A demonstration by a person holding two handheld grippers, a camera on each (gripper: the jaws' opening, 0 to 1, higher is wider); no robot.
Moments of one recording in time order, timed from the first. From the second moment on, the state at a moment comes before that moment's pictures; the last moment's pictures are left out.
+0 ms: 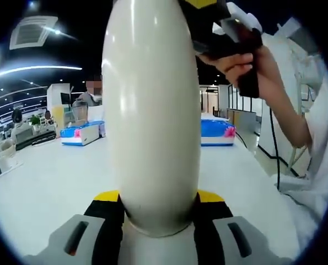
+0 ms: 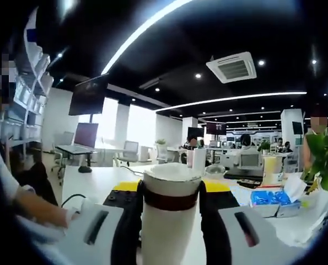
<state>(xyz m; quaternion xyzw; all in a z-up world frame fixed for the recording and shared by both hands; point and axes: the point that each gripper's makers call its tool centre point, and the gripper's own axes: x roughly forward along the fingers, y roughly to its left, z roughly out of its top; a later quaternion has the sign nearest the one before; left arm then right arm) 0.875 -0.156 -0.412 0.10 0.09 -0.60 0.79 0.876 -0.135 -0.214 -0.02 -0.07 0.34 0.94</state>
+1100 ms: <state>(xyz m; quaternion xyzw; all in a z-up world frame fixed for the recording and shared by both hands) 0.874 -0.156 -0.413 0.10 0.09 -0.60 0.79 0.874 -0.131 -0.221 -0.04 -0.04 0.43 0.90</state>
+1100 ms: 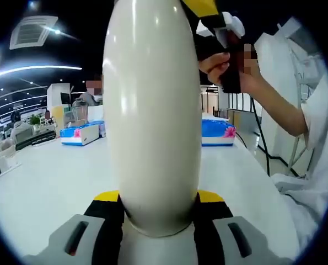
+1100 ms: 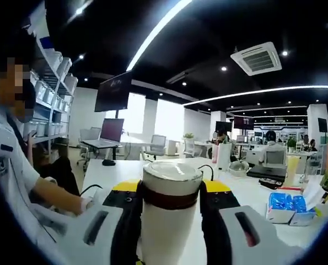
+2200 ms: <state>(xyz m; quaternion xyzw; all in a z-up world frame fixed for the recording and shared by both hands) 0.875 -0.156 -0.412 0.10 0.09 -0.60 0.79 0.867 -0.133 -0.211 -0.05 -0.03 0.38 0.92</state>
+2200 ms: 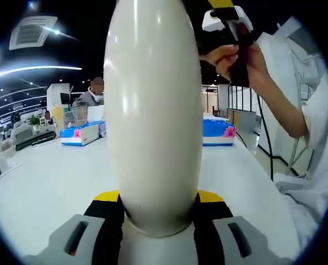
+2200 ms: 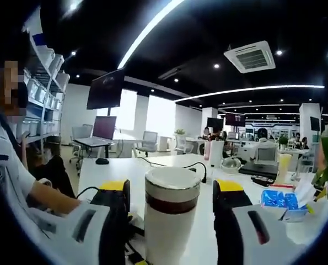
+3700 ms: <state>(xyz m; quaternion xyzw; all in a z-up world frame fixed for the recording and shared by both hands) 0.870 -0.158 -0.412 0.10 0.09 -0.60 0.79 0.874 -0.132 -0.205 0.00 -0.10 0.10 0.99</state>
